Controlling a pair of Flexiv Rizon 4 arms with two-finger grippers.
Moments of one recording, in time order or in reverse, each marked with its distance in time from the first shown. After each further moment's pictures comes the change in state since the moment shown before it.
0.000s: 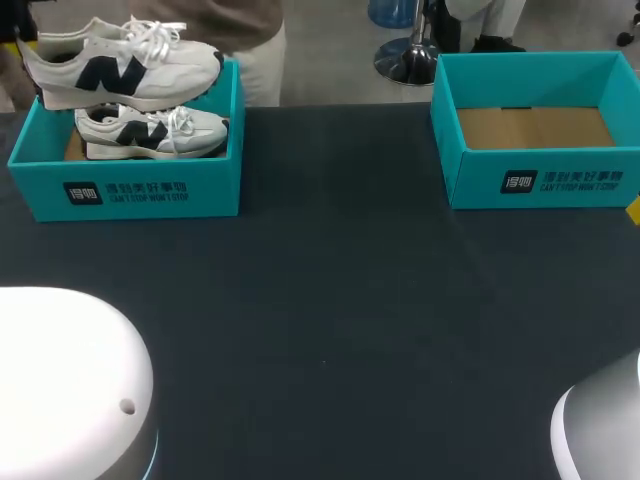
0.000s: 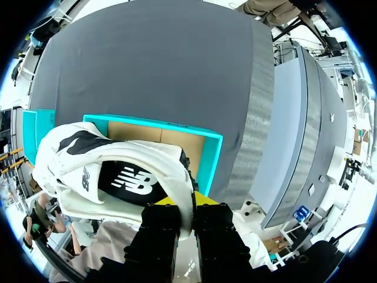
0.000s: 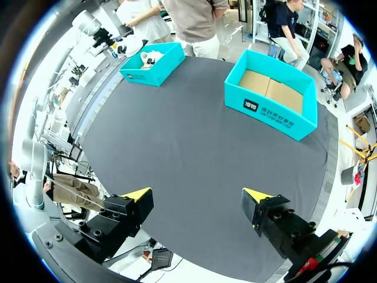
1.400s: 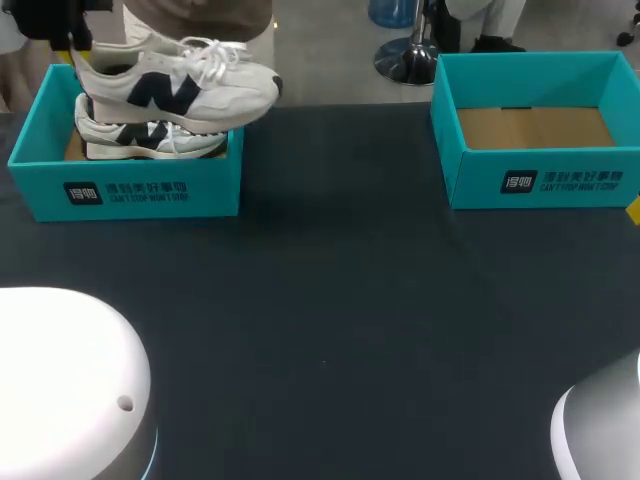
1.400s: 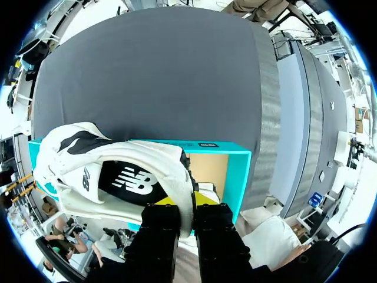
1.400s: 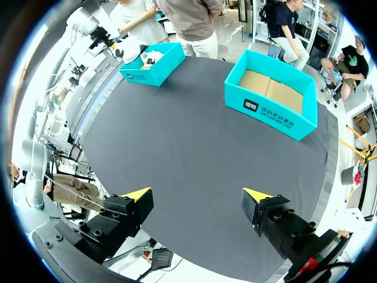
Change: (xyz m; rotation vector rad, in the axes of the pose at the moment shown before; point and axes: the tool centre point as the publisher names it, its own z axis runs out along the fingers) left arm -0.089 -0.062 -0.029 0.019 -0.044 0.144; right arm 0.000 0.000 0.000 0.000 0.000 0.000
